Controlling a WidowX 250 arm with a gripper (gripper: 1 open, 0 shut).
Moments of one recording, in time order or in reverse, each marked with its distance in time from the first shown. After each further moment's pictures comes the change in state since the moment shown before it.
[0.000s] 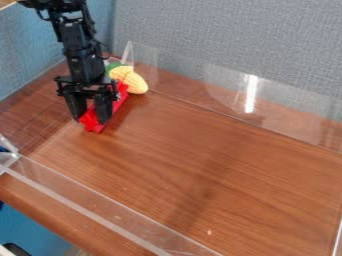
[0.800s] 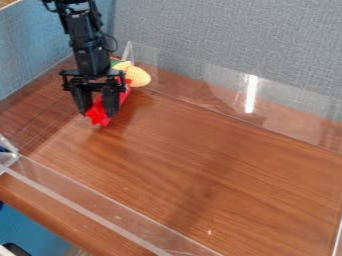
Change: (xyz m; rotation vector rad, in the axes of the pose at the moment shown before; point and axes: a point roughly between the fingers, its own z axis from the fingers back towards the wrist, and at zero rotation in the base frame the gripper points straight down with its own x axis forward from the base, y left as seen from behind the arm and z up) arm 0.011 -0.024 0.018 -0.005 -0.009 0.031
